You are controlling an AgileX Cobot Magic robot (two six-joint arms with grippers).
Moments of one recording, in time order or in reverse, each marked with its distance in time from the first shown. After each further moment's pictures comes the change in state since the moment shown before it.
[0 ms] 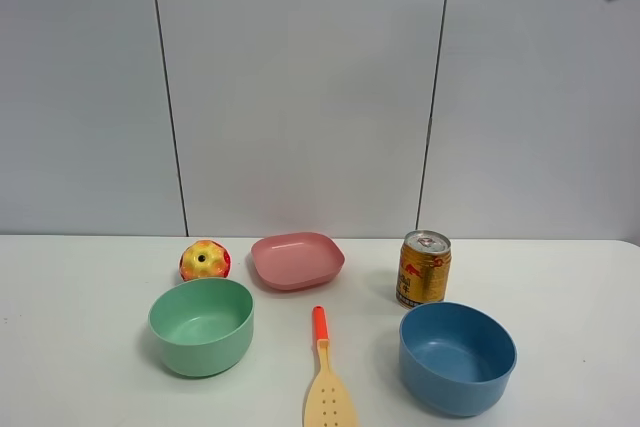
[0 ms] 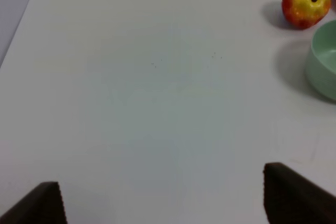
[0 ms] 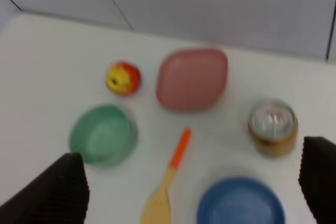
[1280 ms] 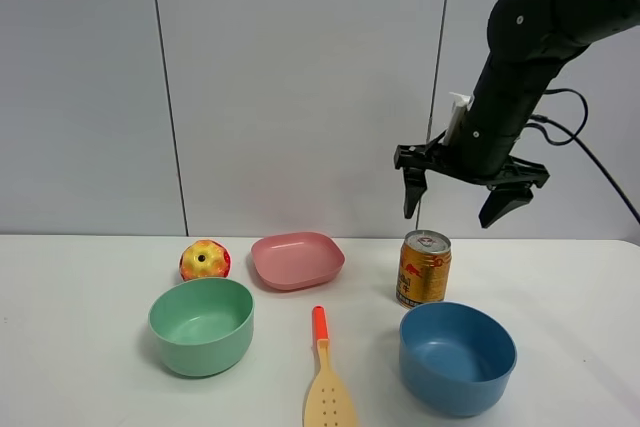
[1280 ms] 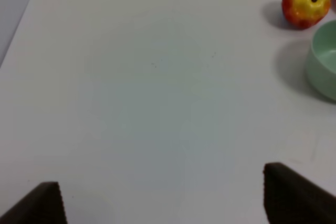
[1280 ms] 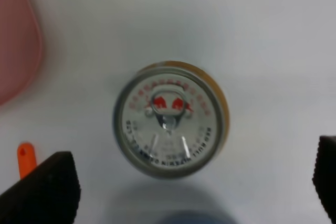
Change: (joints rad) left arm 0.000 0.000 0.000 0.000 0.000 0.000; right arm 0.208 0.762 -0.202 -0.562 -0.175 0.712
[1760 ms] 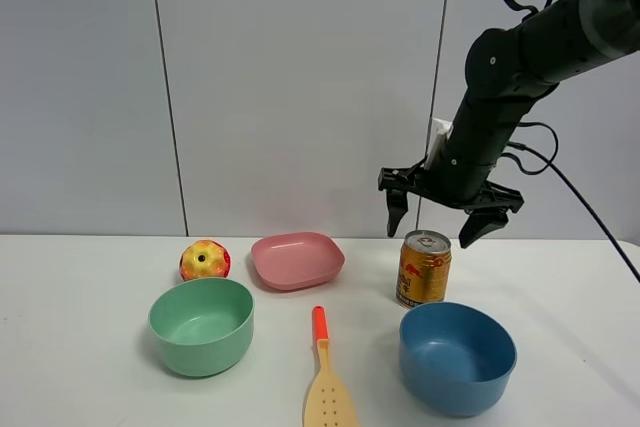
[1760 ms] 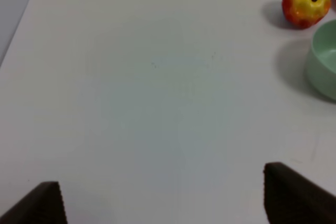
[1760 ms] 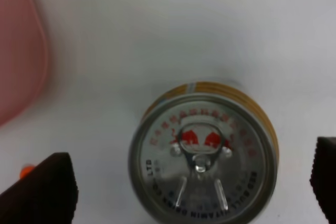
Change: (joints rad) left arm 0.000 0.000 0.000 0.000 0.000 0.000; right arm 0.008 0.096 -0.016 0.047 -0.074 0.000
